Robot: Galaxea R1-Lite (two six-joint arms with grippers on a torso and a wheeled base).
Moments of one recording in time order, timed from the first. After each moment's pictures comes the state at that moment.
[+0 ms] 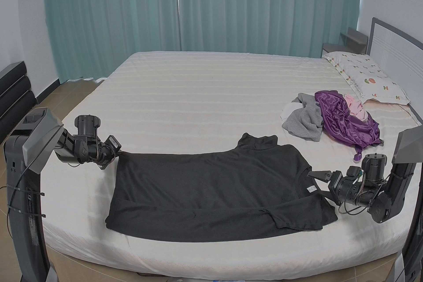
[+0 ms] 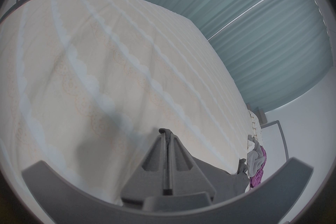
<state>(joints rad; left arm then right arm) 0.10 2.47 -1.42 -0.35 -0.25 -0.77 0.02 2.23 -0.36 -1.35 0.48 0.82</state>
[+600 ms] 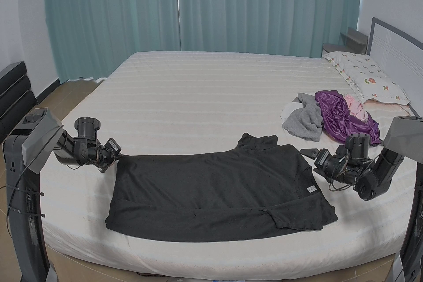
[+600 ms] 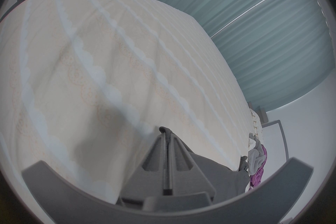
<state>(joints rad) 0.10 2.47 -1.39 -0.34 -0.25 -0.77 0.09 2.25 -0.69 -1.09 0.27 0.80</state>
